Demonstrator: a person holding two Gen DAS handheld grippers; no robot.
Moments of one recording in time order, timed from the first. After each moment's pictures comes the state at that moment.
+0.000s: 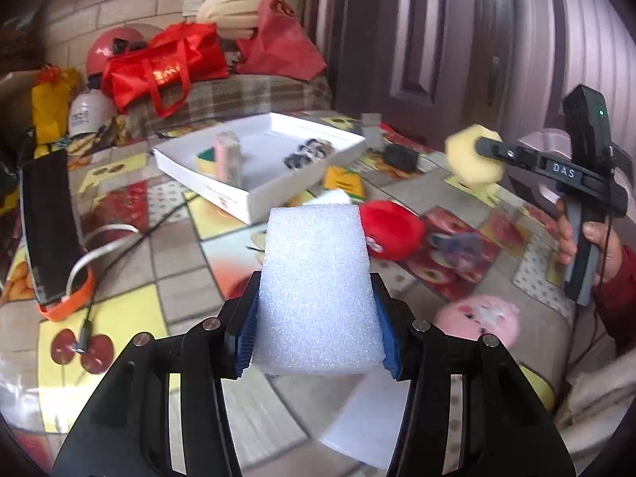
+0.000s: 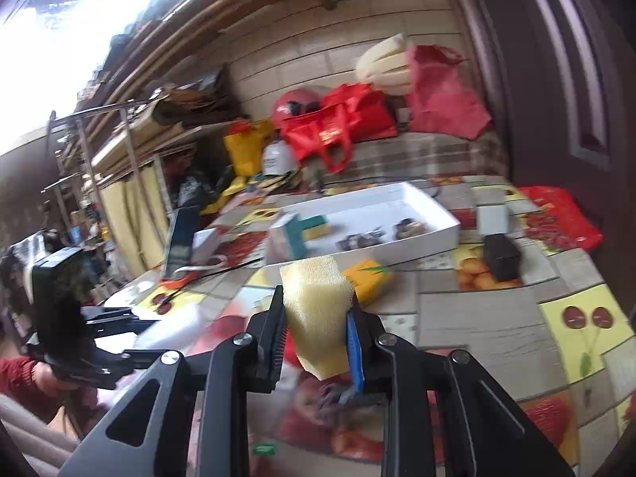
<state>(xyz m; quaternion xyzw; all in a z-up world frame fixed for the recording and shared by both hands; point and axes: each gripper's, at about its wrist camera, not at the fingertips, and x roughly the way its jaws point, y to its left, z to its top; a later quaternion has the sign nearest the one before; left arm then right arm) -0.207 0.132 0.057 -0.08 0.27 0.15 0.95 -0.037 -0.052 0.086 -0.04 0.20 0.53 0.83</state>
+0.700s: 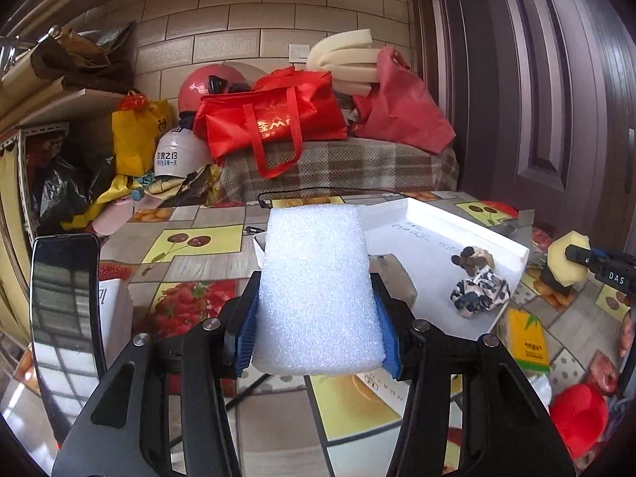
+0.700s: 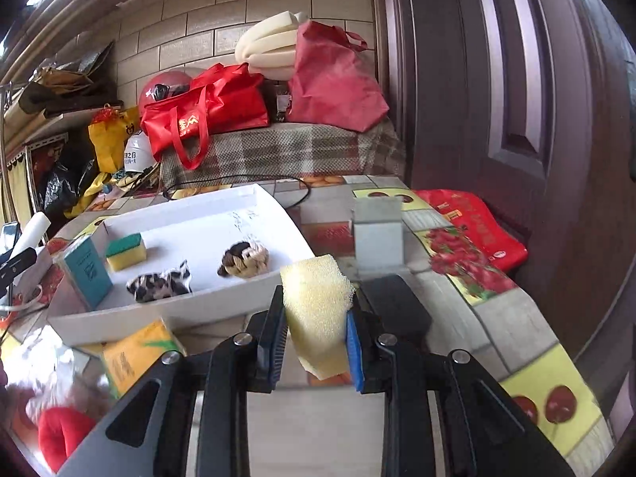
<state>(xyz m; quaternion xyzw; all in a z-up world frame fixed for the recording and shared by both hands) -0.112 0.264 0.063 -0.07 0.15 0.34 0.93 0.090 0.047 0.060 -0.08 0.19 0.39 0.90</state>
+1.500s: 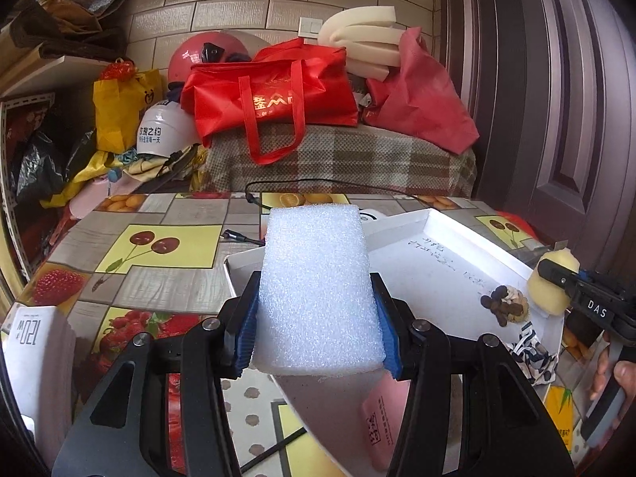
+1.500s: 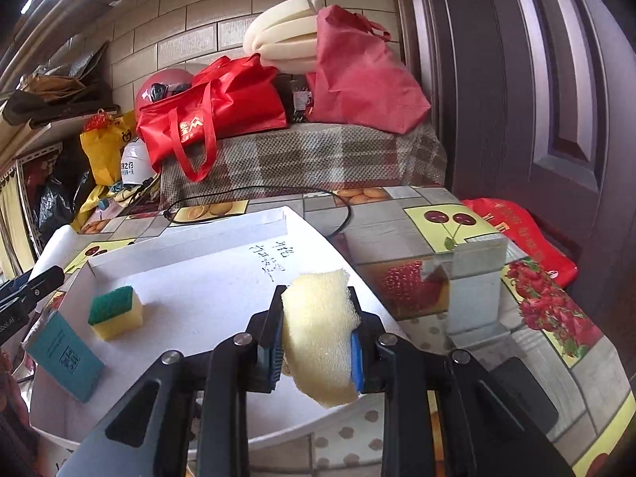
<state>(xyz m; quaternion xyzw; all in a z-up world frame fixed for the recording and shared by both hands) -0.038 0.325 0.061 -0.12 0.18 0.33 0.92 0.117 0.147 0.063 -0.08 0.20 0.41 0.89</state>
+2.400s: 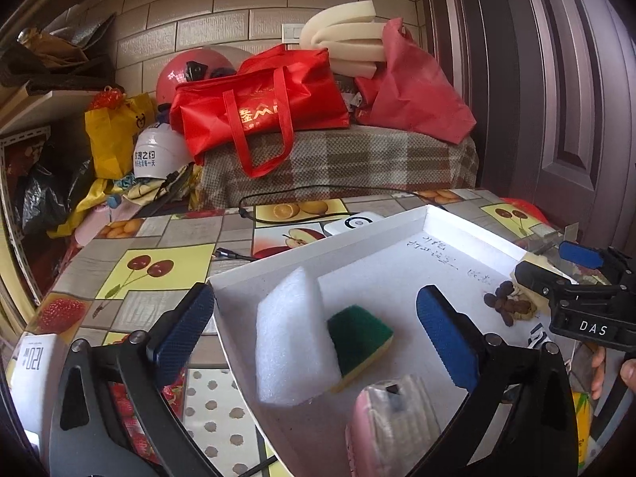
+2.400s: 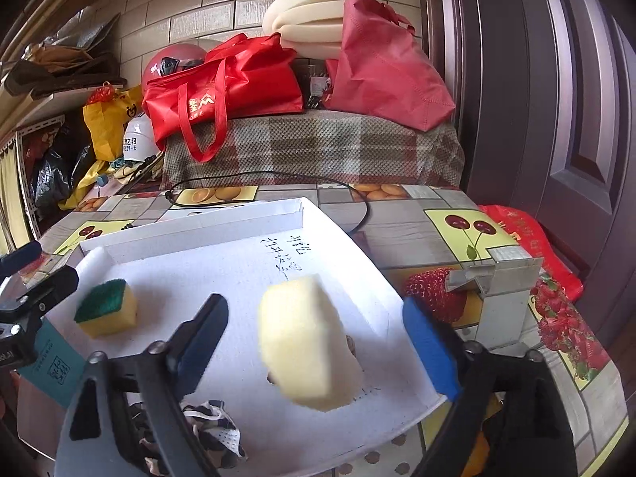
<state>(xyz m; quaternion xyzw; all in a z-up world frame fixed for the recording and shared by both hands) -0.016 0.309 0.065 -0.06 0.18 0.34 0.92 0.114 0.178 0.062 -0.12 0.20 0.41 0.88</state>
